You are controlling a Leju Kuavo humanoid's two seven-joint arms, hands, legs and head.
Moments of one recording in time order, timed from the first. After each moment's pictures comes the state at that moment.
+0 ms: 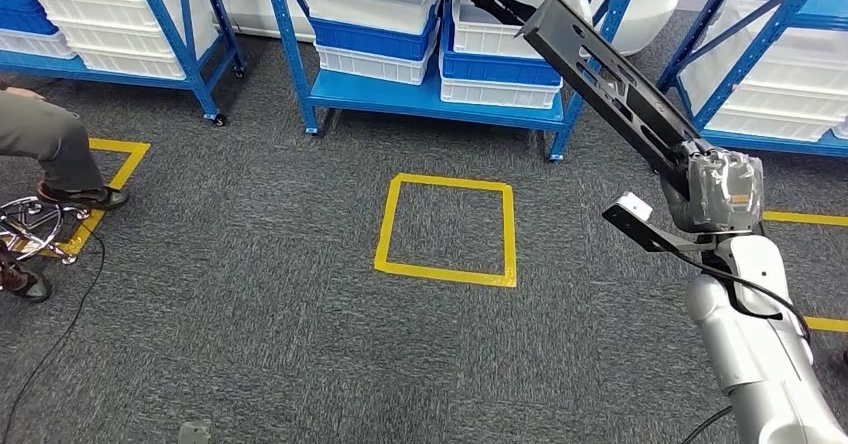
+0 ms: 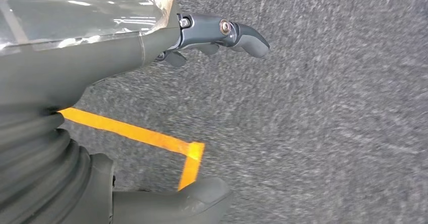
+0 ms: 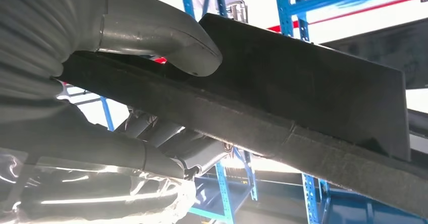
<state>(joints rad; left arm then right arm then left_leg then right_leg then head) -0.13 -0.09 0.57 -0.22 -0.33 0.29 -0.45 -0.59 -0.37 0.20 -1.04 1.06 -0.51 -0.20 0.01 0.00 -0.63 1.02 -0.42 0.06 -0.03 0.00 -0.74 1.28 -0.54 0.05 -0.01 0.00</state>
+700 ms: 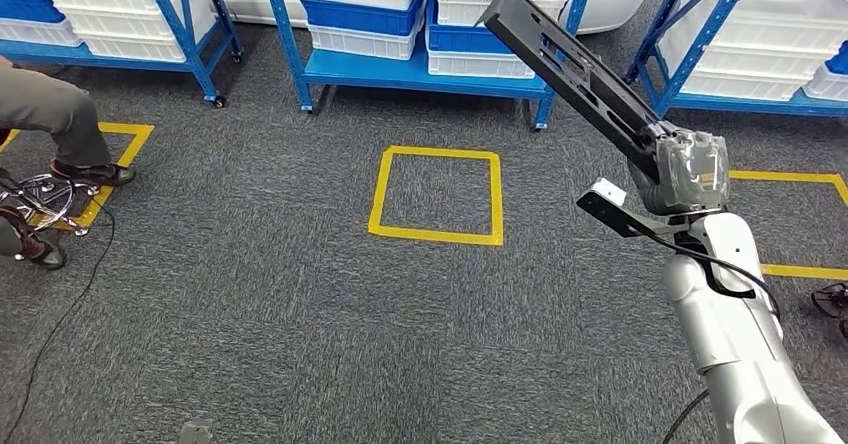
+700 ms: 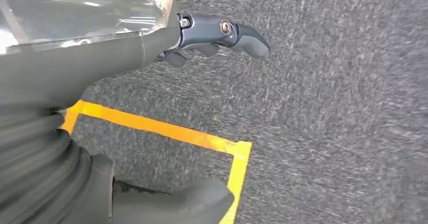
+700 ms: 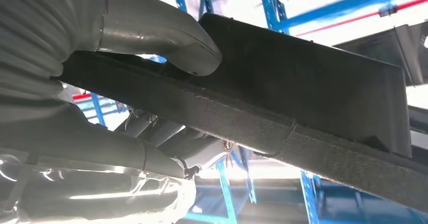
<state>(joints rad) -0.14 -0.08 0.57 -0.22 -0.33 0.29 -0.46 -0.64 -0.30 0.21 -1.06 1.04 -0.42 -0.25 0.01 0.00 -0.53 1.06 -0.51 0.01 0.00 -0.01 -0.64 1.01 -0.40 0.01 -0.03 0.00</state>
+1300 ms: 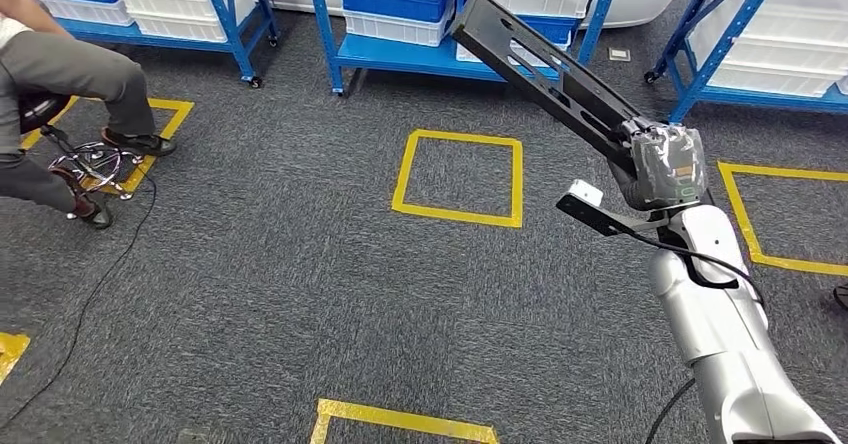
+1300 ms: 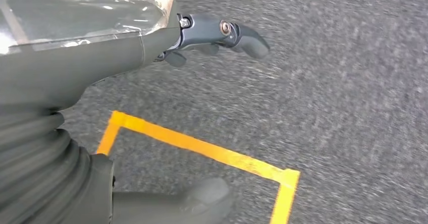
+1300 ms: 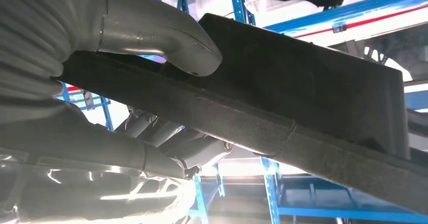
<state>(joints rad) -0.11 -0.09 0.57 -0.22 -0.32 0.30 -0.47 -0.67 -0.28 0.26 -1.03 1.10 -0.44 -0.26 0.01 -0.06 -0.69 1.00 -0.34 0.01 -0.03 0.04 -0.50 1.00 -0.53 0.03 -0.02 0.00</state>
